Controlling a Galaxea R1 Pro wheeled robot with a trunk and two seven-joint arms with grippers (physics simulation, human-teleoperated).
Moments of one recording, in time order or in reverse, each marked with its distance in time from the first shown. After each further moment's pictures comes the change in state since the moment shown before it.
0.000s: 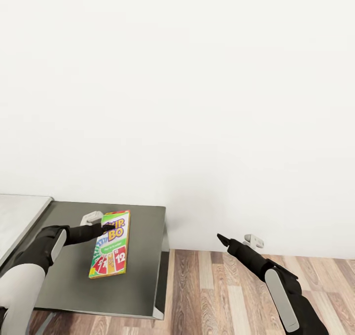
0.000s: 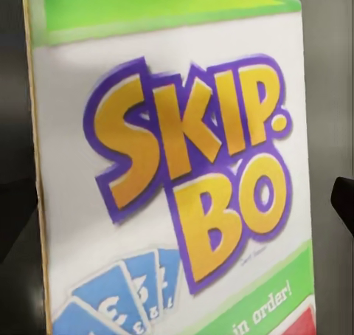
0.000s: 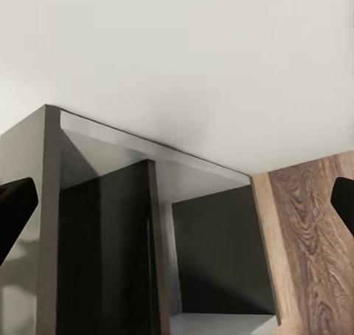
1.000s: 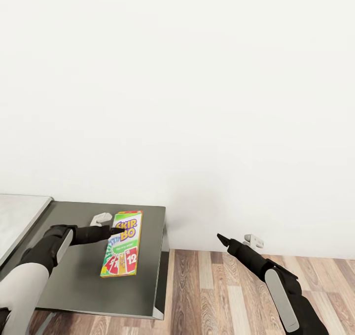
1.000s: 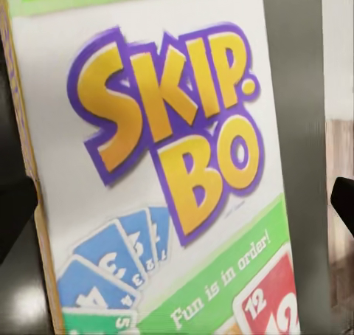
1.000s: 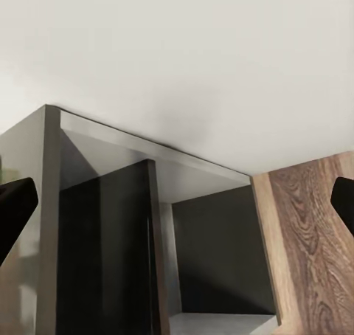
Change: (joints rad) left arm 0.000 -0.002 -0.127 0.000 0.001 -0.002 -0.168; right arm 0.000 0.000 0.000 0.001 0.000 0.000 0.000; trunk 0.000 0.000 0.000
